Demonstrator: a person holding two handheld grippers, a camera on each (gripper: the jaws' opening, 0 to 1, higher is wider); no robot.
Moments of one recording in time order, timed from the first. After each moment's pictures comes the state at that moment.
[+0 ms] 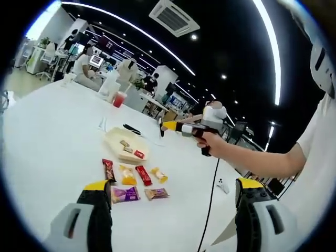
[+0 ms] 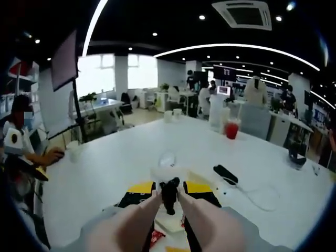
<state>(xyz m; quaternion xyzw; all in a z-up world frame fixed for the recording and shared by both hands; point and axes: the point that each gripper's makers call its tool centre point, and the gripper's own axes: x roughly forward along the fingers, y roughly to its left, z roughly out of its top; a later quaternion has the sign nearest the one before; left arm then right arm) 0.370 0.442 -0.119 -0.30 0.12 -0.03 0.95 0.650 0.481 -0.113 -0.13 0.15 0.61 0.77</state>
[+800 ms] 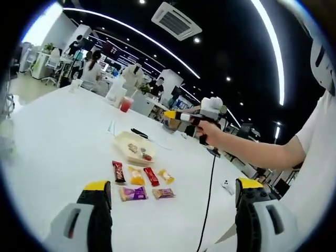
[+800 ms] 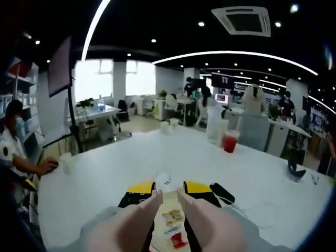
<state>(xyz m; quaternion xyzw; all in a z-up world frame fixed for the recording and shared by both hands) 0.346 0.455 -0.114 -0.29 0.11 0.01 0.95 0.681 0.521 -0.086 -0.12 0.13 0.60 0.78</state>
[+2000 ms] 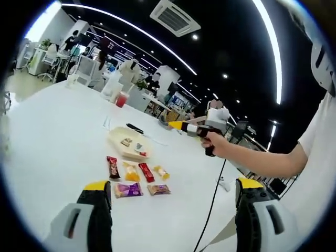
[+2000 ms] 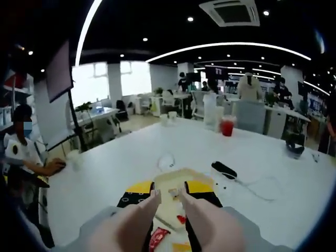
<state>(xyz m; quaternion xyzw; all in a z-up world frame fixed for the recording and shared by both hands) 0.357 0.445 -0.121 -0.30 0.12 -0.02 0.95 0.650 0.456 -0.112 -0.09 0.16 0.59 0.78</state>
